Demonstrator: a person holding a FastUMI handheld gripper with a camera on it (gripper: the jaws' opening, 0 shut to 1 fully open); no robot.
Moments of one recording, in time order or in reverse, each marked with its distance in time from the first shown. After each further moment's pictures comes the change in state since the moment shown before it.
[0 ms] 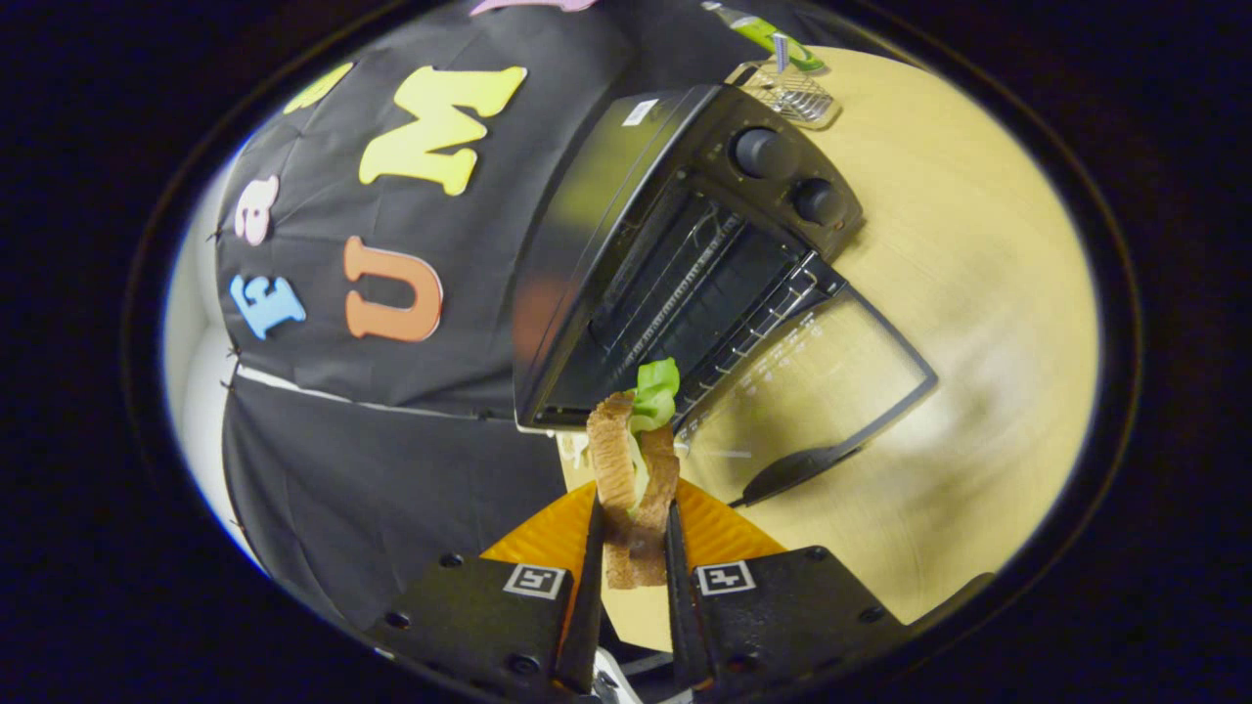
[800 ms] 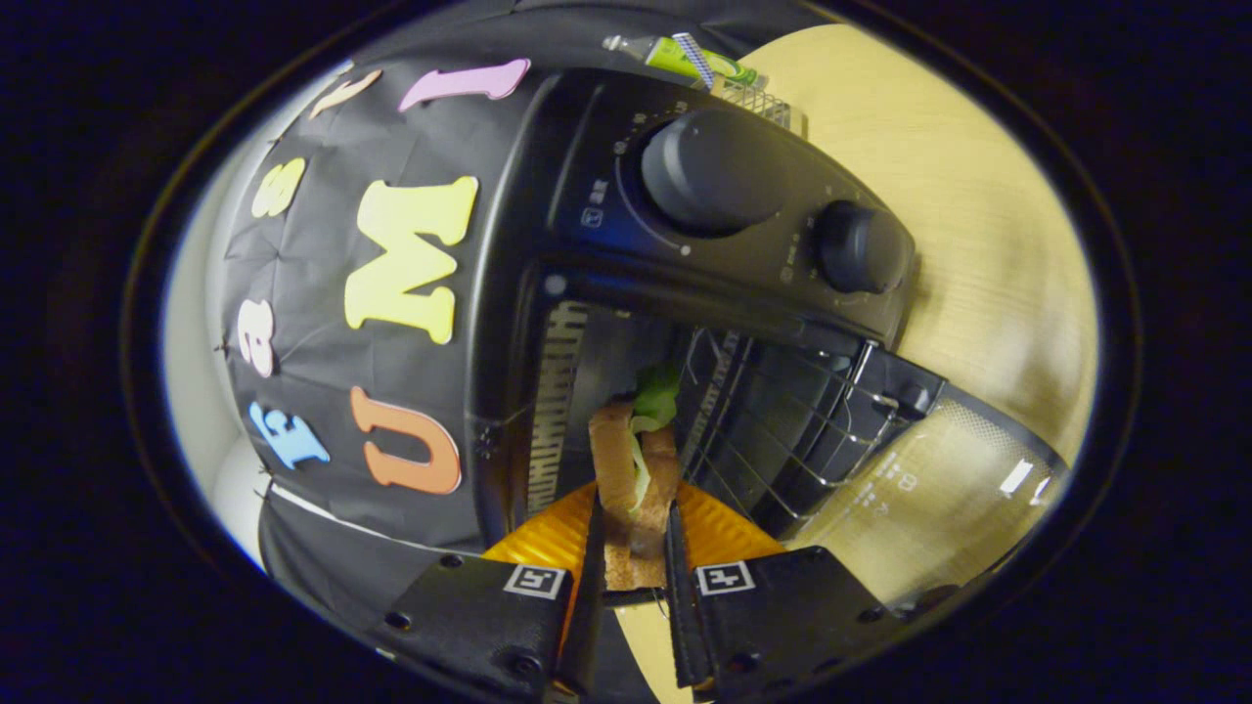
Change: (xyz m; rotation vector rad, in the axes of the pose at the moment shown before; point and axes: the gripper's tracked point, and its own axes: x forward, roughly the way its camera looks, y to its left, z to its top) arm 0.096 -0.014 0.111 0.204 -0.402 0.162
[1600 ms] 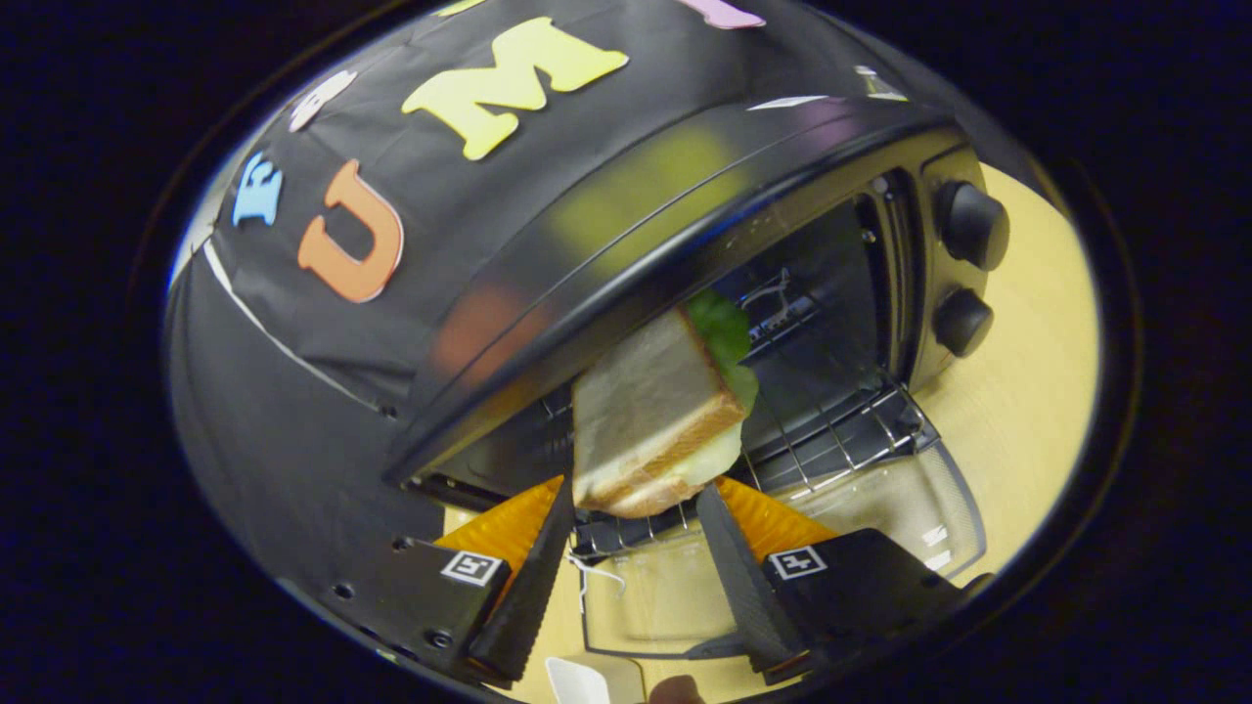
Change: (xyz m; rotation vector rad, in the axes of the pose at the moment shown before) arm -0.028 -0.034 -0.070 -0.711 0.280 -0.285
